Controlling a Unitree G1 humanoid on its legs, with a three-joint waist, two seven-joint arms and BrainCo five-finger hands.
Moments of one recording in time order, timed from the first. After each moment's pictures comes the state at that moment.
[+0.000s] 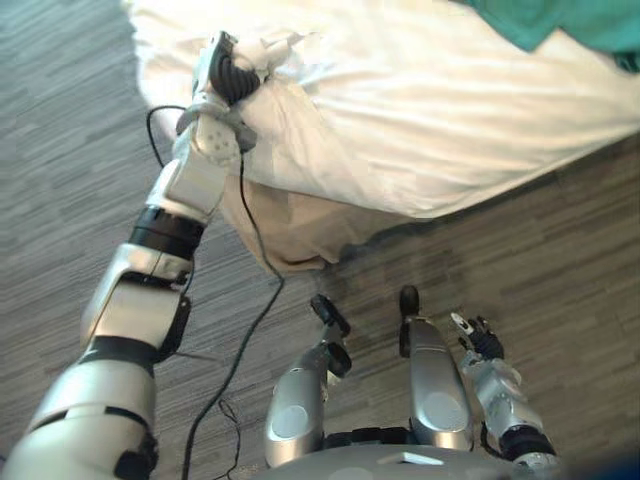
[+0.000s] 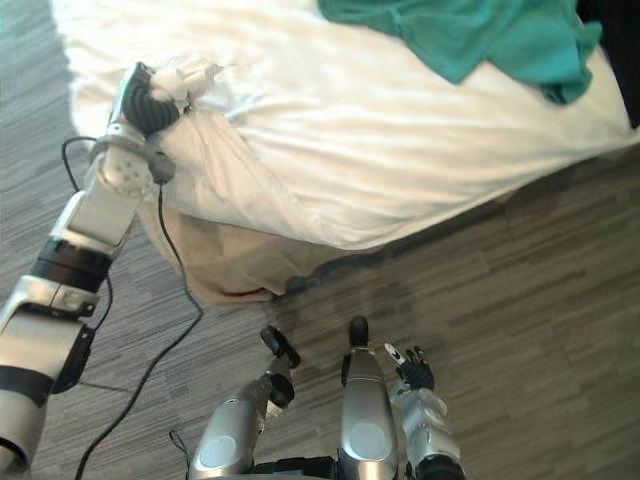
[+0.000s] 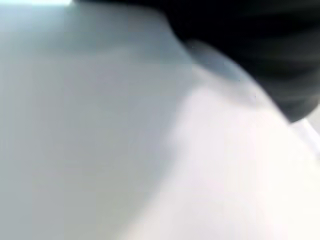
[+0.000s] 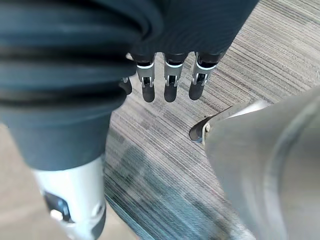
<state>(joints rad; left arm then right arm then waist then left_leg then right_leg) -0.88 0.66 -0.25 0.38 0.06 0.11 0.20 -0.01 -0.10 -0.19 0.73 0.48 0.00 -0.07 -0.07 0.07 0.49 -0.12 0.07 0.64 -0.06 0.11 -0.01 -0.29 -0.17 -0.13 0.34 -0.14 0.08</state>
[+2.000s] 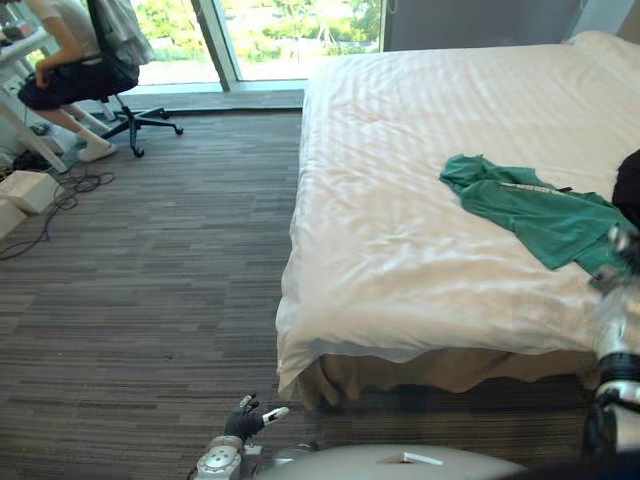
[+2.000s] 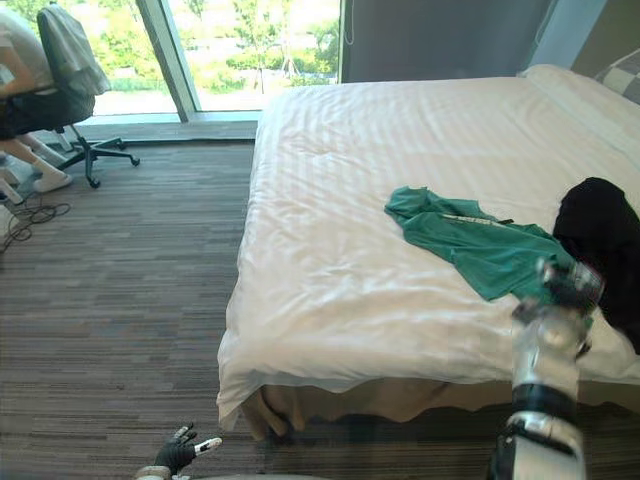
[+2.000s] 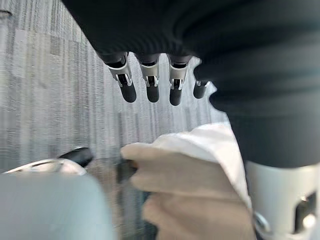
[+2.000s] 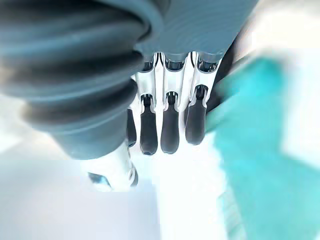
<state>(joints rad) 0.29 0.15 -0.02 0.70 0.02 0.03 -0.04 -0.34 -0.56 -0.39 0.35 0.28 -0.07 -0.20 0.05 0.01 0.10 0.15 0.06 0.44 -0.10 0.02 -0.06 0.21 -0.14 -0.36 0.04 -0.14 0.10</state>
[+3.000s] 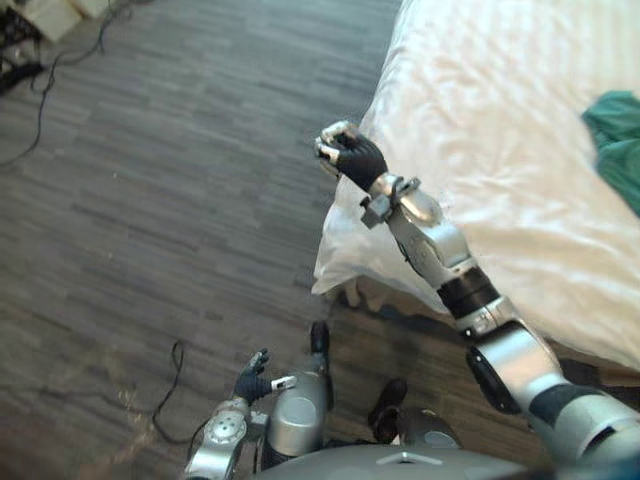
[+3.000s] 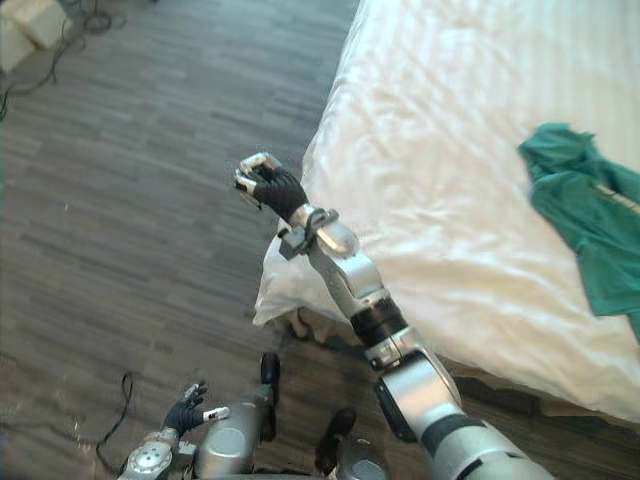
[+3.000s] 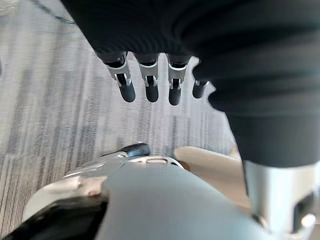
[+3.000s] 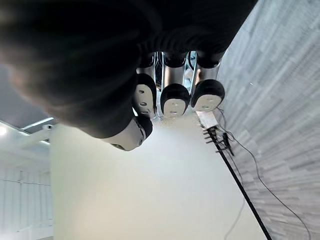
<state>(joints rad) 0.15 0.21 -0.08 0.62 -0.02 -0.08 0.01 -0.90 -0.08 0.32 0.41 0.54 0.01 0.24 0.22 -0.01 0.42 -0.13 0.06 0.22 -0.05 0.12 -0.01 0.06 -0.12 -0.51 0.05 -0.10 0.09</state>
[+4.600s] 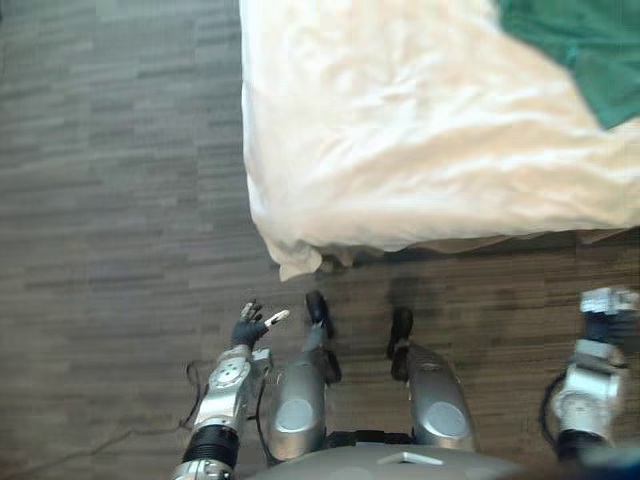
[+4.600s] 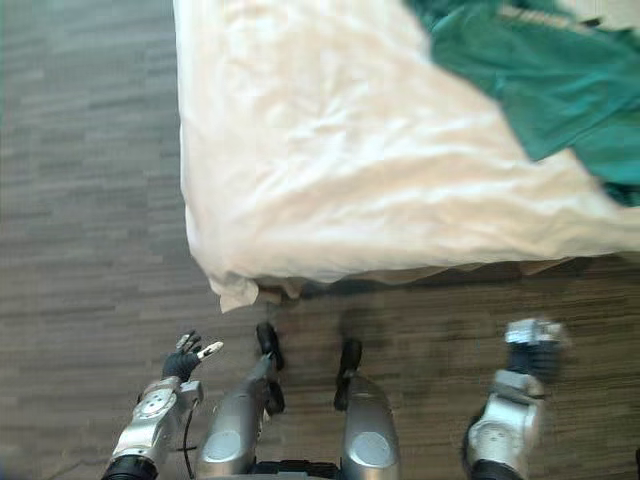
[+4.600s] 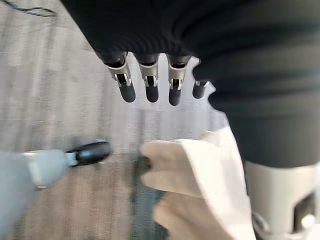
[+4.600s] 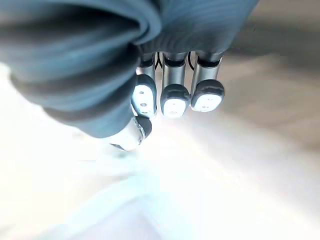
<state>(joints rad) 0.02 0.13 0.14 0.58 -0.16 0.05 0.01 0.04 -0.21 -0.60 0.08 1.09 -0.49 0.22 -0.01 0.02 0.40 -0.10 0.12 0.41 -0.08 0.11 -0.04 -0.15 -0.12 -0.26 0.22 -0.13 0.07</state>
